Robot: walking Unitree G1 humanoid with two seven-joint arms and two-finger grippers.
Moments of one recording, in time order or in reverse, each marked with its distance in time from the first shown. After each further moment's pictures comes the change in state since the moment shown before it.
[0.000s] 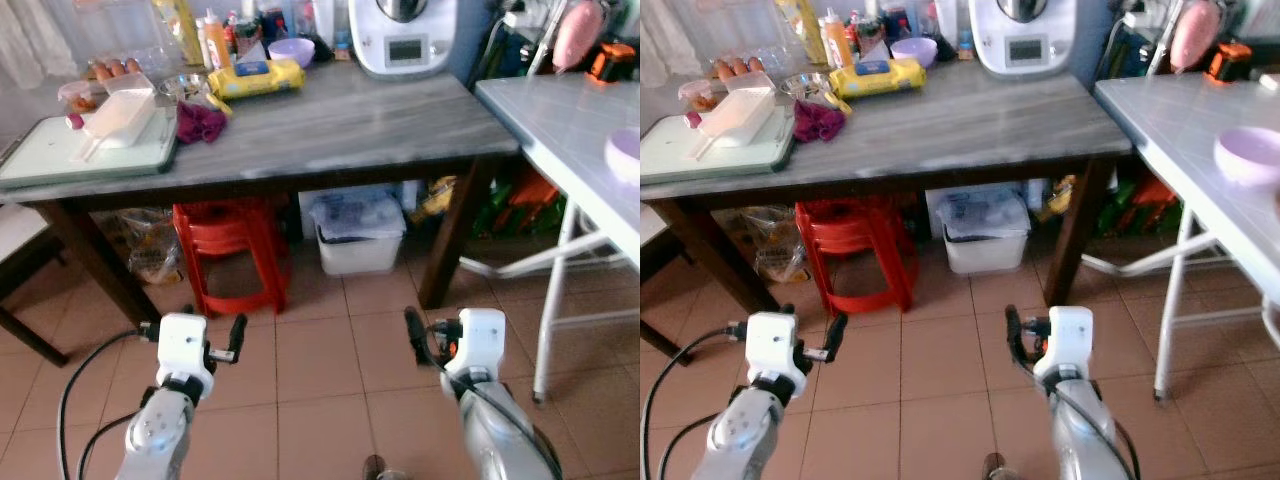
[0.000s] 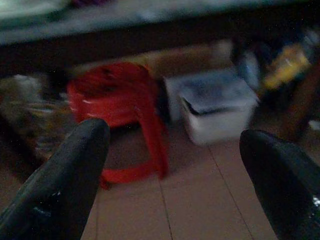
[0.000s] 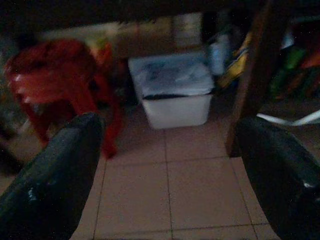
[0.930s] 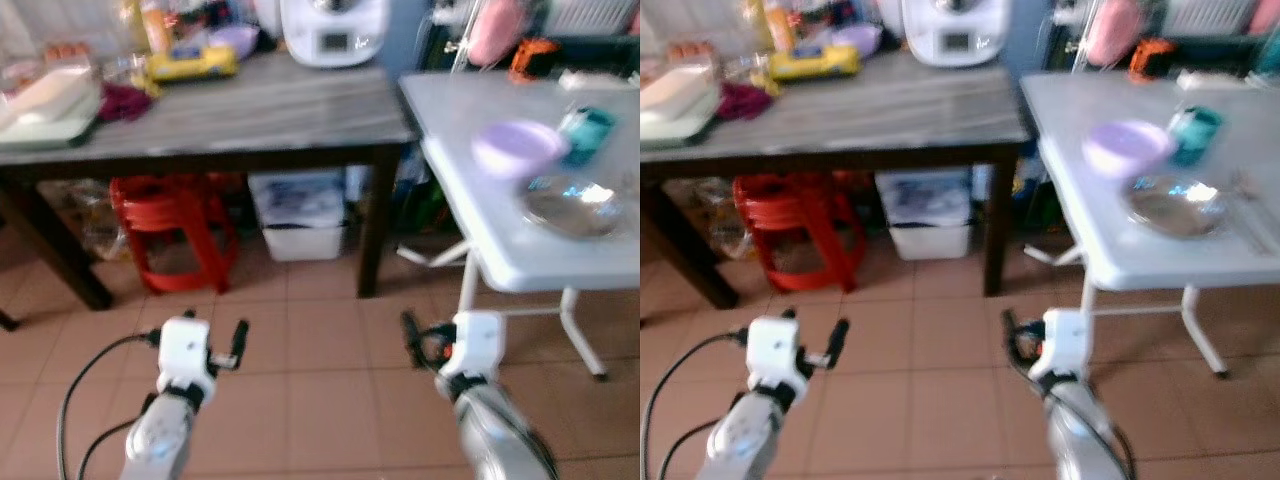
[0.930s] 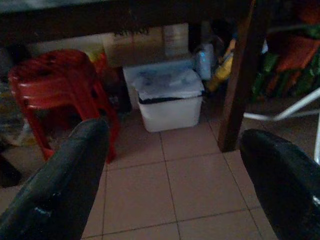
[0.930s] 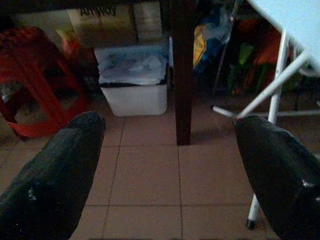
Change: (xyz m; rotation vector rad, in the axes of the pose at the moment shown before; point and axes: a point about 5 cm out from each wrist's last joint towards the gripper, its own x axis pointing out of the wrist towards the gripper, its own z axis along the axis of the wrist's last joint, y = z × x) left arm -0.009 0.001 -0.010 -0.002 0.043 0.013; right arm 0.007 0.008 0.005 -0.003 -0.020 0.030
